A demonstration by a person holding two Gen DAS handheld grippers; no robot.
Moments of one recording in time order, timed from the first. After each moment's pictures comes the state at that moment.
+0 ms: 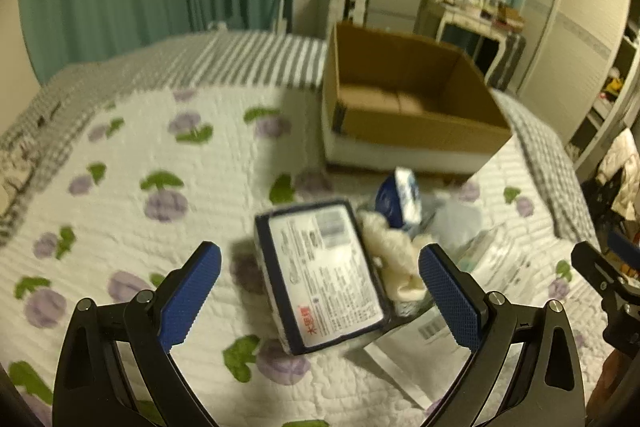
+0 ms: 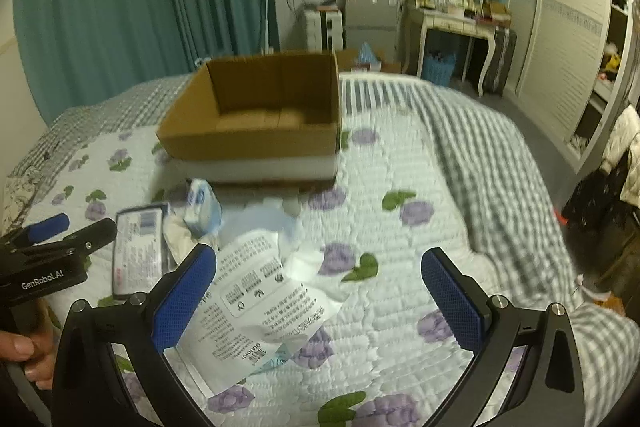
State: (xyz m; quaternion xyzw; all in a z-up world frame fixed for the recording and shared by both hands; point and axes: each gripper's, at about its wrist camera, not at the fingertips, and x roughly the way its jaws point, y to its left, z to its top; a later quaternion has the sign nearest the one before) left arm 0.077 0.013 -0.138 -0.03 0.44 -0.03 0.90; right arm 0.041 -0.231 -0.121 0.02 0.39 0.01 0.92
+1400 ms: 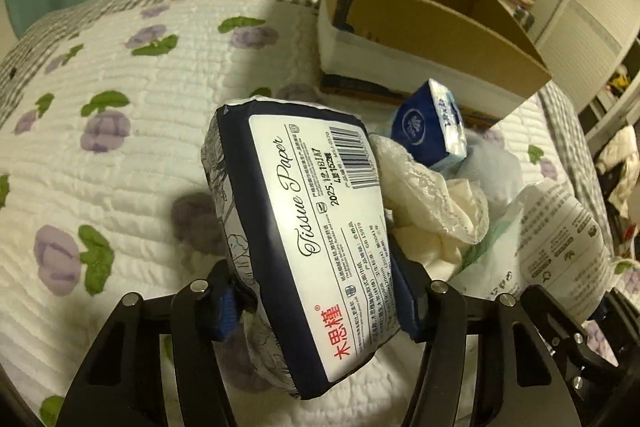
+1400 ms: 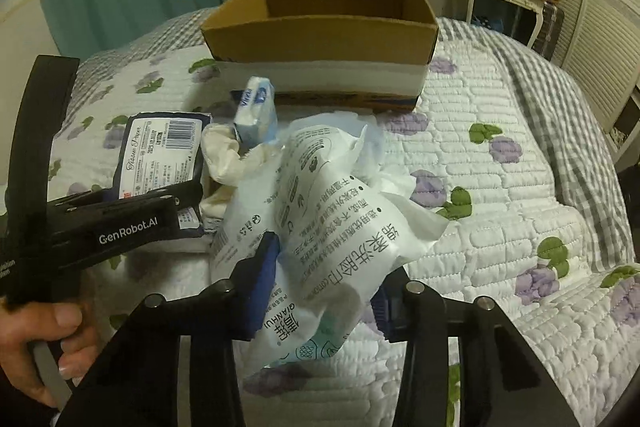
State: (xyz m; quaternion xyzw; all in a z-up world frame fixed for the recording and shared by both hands) left arm 0.084 0.017 -0.199 -0.06 0.50 -0.04 0.86; right arm 0.039 -0.177 -0.185 0.01 0.45 0.08 0.89
